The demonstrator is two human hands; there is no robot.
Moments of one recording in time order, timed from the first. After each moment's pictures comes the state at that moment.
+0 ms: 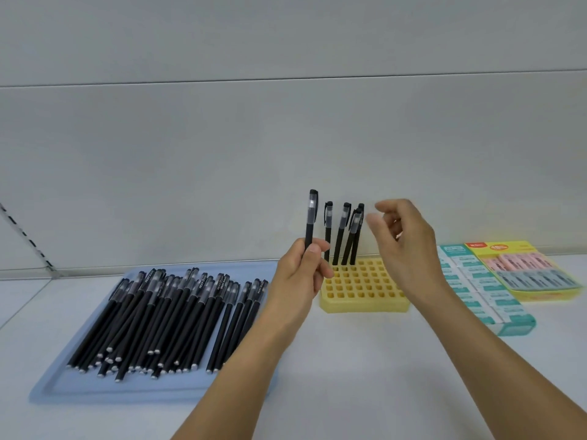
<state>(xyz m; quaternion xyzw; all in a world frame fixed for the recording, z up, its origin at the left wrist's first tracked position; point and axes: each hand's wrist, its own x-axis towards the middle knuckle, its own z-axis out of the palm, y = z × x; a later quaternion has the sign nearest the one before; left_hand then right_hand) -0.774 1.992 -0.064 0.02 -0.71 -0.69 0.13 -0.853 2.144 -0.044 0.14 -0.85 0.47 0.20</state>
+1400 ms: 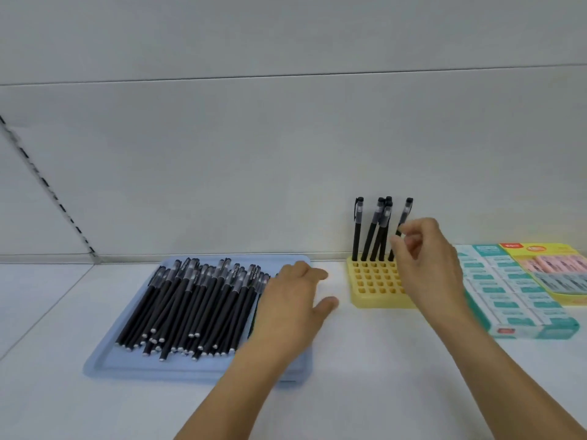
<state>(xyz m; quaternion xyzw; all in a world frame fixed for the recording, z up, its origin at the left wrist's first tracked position) -0.744 1.948 -0.083 0.01 -0.98 -0.18 0.11 -0.827 2.129 -0.059 0.08 -0.89 0.41 0.19</state>
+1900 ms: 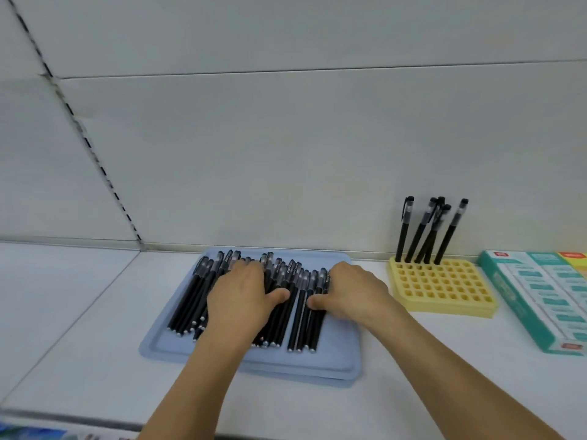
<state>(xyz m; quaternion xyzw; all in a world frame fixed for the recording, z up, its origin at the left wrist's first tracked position) -0.704 1.846 -0.075 0.26 -0.96 -0.12 0.07 -0.787 1.996 -0.065 0.23 -0.95 0.15 -0.13</state>
